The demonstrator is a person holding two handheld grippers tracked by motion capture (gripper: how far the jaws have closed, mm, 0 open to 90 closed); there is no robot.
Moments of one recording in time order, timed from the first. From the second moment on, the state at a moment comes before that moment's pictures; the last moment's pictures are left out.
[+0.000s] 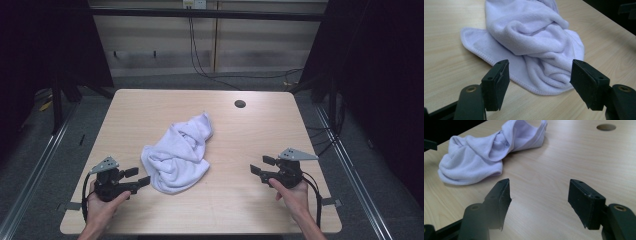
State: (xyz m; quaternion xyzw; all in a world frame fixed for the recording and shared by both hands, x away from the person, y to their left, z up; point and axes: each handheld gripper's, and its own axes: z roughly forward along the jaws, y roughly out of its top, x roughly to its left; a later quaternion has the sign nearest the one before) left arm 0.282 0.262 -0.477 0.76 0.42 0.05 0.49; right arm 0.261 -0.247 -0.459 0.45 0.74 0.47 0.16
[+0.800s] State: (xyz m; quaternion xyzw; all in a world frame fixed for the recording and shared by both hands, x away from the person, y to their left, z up) left arm 0.357 0.234 -0.446 0.78 0.37 0.05 0.51; right arm 0.257 -0.240 -0.461 0.41 0.78 0.46 0.12
